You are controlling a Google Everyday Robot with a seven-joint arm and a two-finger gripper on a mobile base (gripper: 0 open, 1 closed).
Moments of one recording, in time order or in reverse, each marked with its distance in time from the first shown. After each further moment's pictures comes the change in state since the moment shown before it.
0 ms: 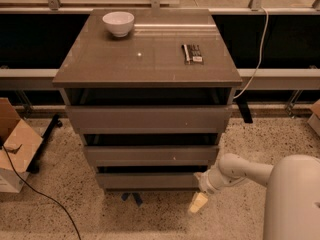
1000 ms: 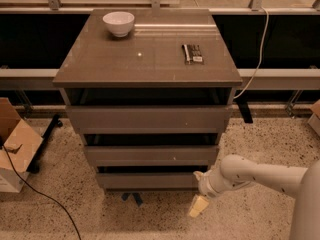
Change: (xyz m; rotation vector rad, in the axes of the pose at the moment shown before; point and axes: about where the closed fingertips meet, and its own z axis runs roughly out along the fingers) arm -0.036 0.045 -0.052 0.064 0.010 -0.057
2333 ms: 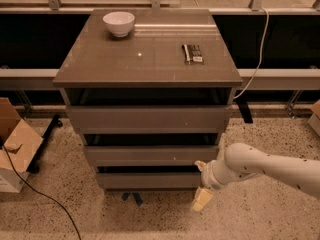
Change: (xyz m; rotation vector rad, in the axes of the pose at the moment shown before) arm -0.038 0.005 -0.067 0.035 0.012 -0.076
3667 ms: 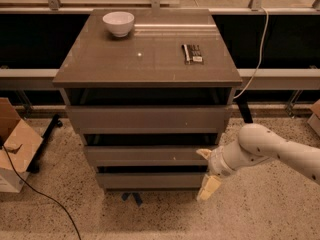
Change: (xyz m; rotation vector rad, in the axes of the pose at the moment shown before) arm -0.033 -0.009 -0.058 -0.069 -0.096 -0.054
